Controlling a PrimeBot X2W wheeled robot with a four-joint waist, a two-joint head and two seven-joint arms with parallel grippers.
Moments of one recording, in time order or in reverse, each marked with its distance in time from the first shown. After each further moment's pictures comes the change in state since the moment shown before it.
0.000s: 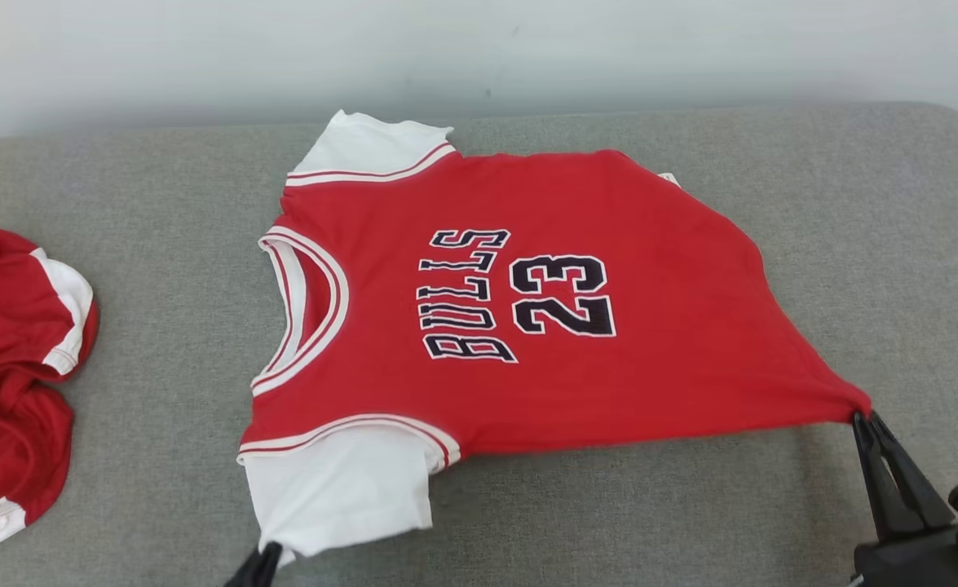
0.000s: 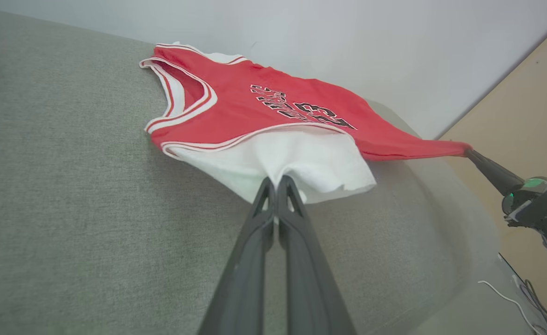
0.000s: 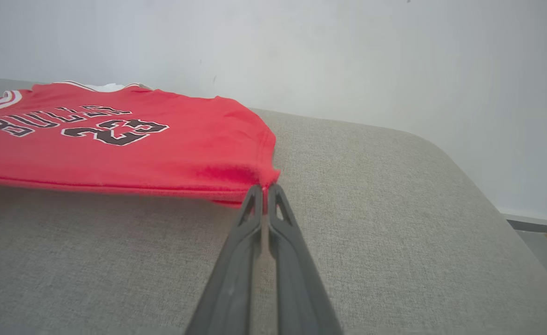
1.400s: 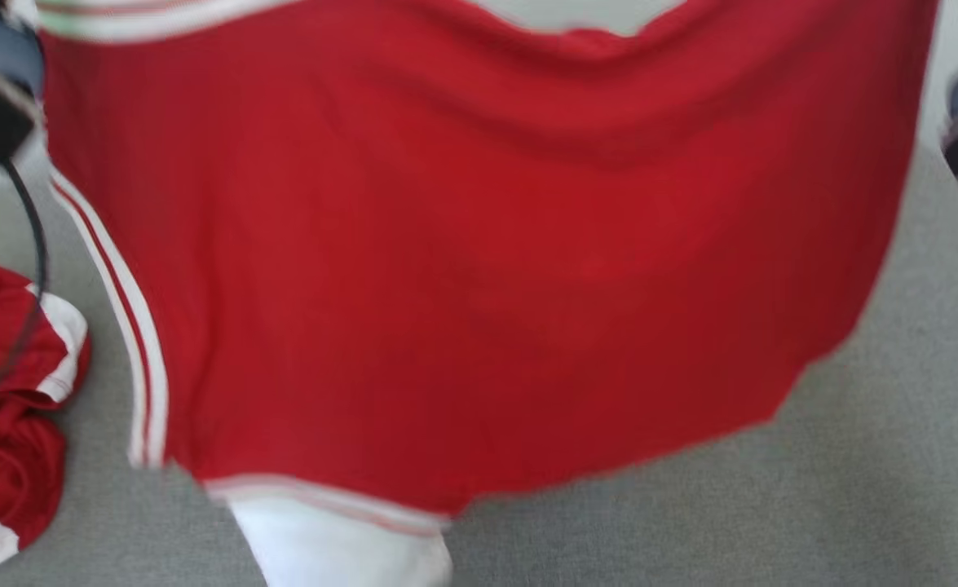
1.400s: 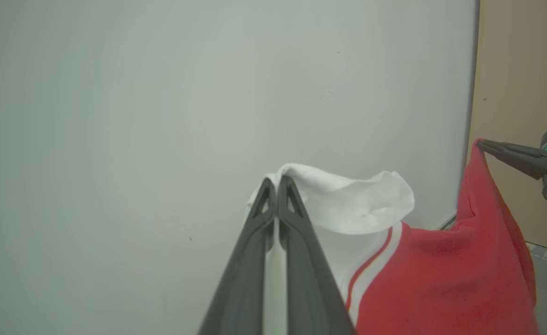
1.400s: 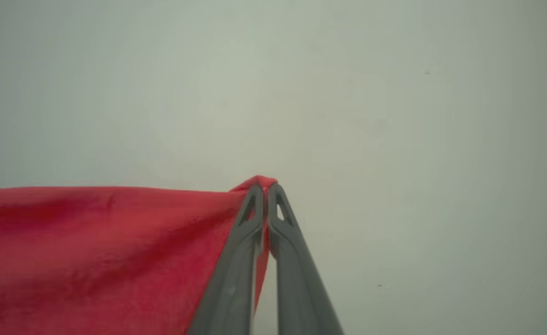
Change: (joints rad) left arm -1.293 0.126 -0.050 0.232 -0.190 -0.057 0.526; right arm -0.918 -0.308 0.320 -0.034 0.293 0.000 0.377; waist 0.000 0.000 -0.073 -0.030
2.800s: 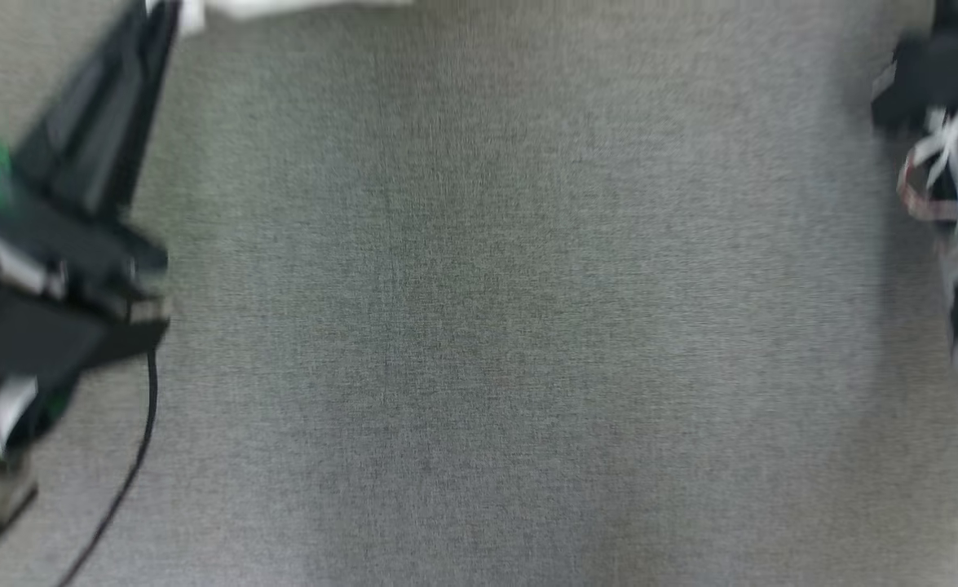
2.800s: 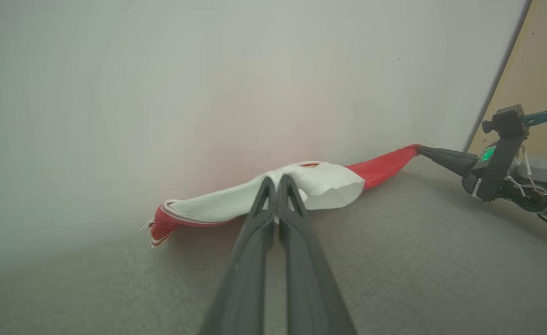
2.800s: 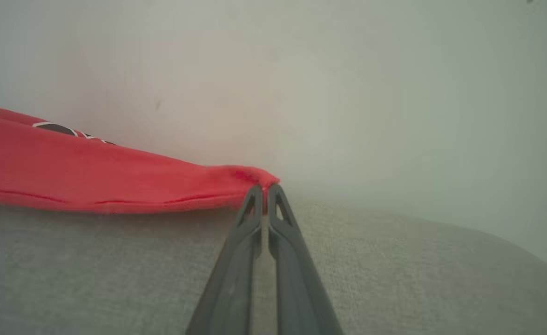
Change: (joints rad) left arm 0.249 -0.021 -0.093 -0.037 0.254 -0.003 -0.597; right arm -0.170 0.390 -0.340 0.577 -0.522 0.000 -0.395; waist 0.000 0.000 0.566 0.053
